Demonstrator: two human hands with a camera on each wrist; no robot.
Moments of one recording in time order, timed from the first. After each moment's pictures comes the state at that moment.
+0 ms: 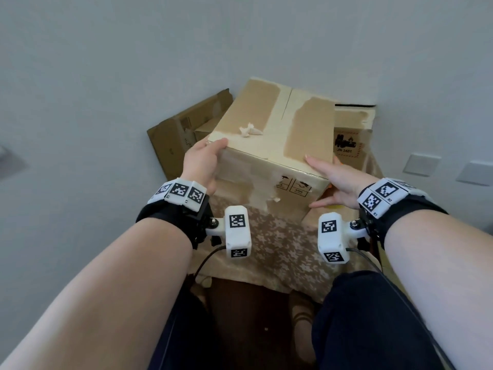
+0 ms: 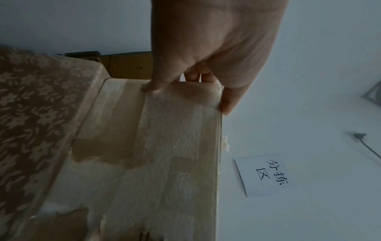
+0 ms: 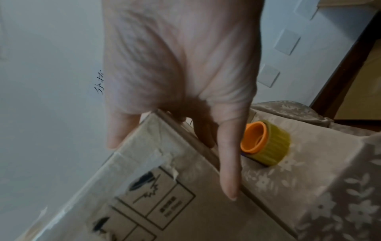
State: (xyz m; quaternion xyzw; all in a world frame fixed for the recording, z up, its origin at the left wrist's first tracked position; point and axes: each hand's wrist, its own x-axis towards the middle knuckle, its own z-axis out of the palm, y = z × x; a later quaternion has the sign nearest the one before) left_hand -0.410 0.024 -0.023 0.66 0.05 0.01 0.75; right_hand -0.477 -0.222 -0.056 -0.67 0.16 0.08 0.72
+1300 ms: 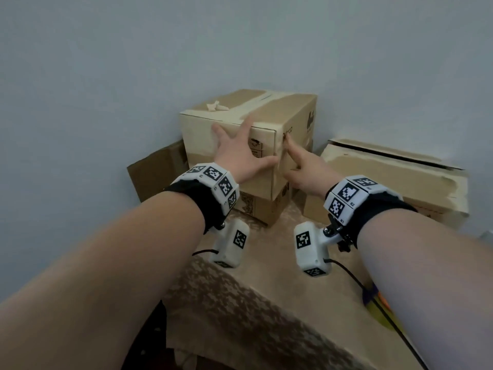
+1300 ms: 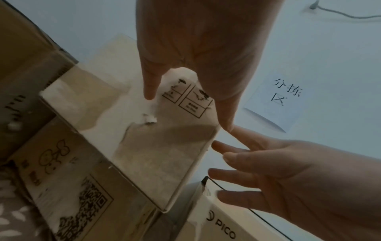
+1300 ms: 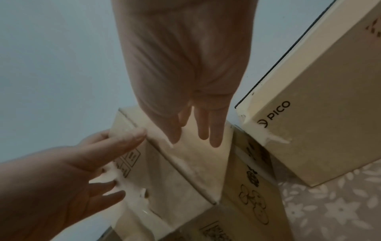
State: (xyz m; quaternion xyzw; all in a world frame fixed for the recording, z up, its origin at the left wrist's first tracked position) left_hand -0.162 -0.007 -0.003 0.95 -0.08 0.05 0.31; right_hand -0.184 -0.172 -0.027 -0.94 -0.04 -0.05 0.33
